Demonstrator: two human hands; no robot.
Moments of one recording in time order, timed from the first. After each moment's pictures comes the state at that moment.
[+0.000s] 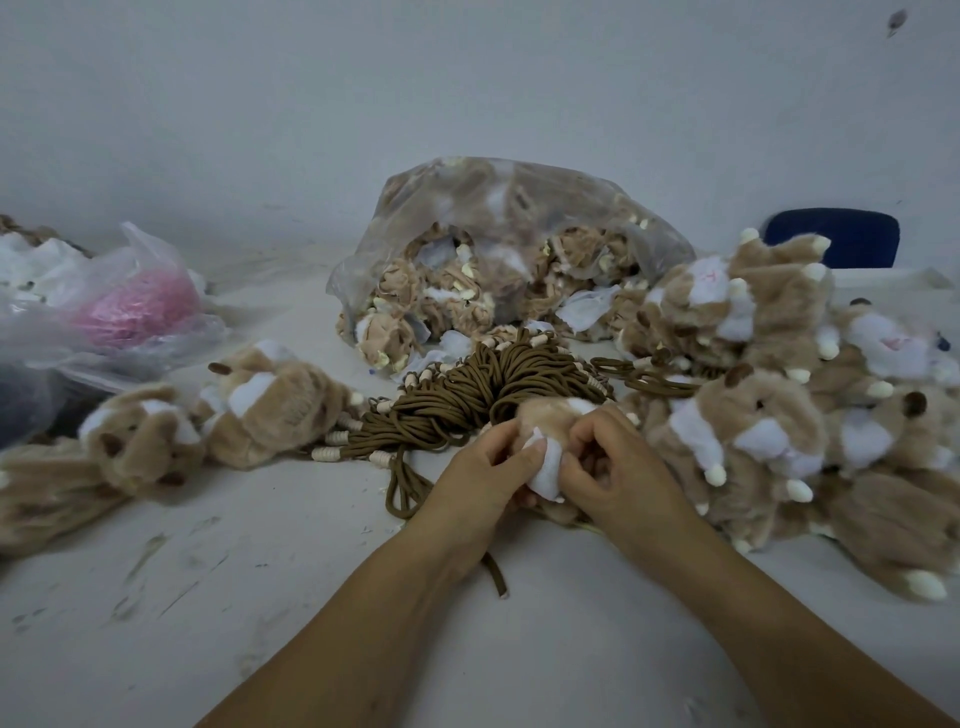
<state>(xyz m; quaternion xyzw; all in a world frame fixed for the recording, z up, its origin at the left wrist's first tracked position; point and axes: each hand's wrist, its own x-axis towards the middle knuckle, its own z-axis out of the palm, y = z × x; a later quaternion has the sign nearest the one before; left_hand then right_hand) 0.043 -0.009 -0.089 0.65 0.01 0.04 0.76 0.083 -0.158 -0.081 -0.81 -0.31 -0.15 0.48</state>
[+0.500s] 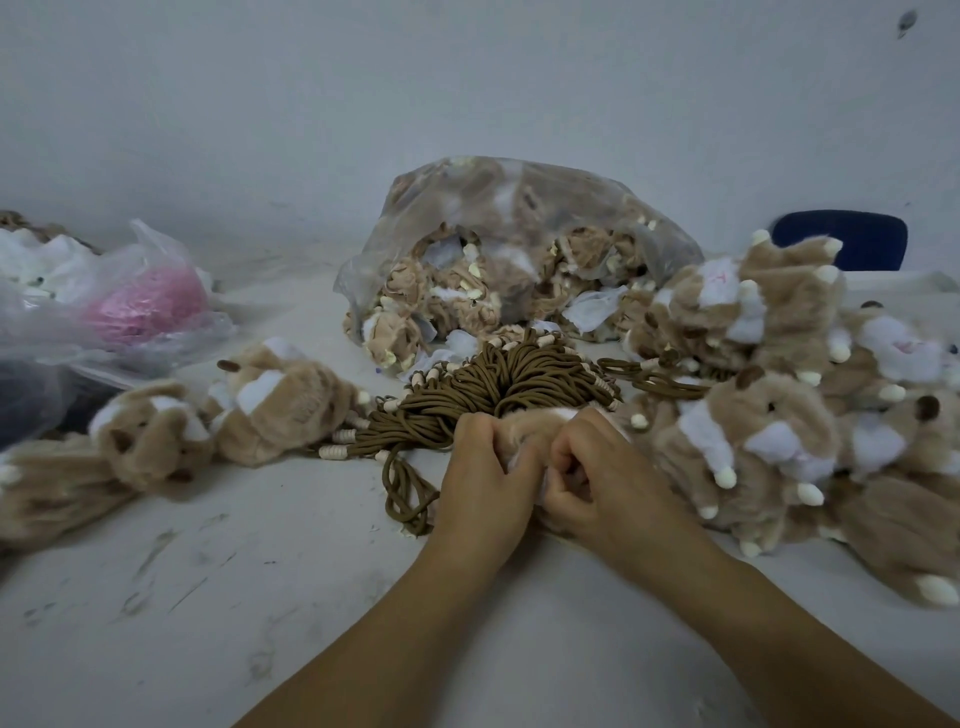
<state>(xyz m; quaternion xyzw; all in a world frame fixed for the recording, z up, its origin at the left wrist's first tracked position) 0.040 -0.013 -0.095 0.81 0.08 0.27 0.52 0.065 -0.149 -0.066 -0.83 -0.40 -0.20 0.34</state>
